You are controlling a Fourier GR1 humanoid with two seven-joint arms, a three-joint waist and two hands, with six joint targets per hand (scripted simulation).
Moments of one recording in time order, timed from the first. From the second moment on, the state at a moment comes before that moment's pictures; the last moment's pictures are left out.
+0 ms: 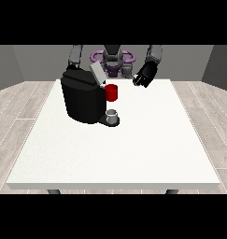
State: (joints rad) left arm -0.72 0.30 -0.08 -0.78 -0.78 -0.28 -0.18; right arm -0.21 -0.03 0.00 -1.14 0.19 -0.19 -0.06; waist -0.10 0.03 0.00
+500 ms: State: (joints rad) left arm -0.85 0.33 -0.03 -0.81 -0.77 -0.38 -0.14; right arm -0.25 -0.03 0.00 -1.19 0.17 -0.18 -0.05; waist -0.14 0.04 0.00
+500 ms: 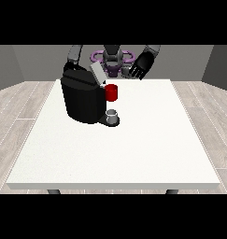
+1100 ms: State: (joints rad) left arm -1.09 0.39 0.10 -0.77 -0.70 -0.45 -0.05; right arm -0.35 -0.07 -0.04 -1.25 0.15 -0.16 -0.02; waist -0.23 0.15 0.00
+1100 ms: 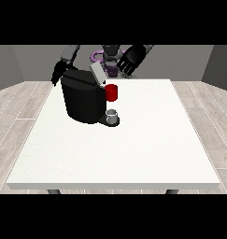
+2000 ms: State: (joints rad) left arm -1.24 0.44 0.13 -0.70 -0.73 -0.43 -0.05; right arm -0.44 -0.09 -0.06 -1.25 0.16 -0.17 -0.03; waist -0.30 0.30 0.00
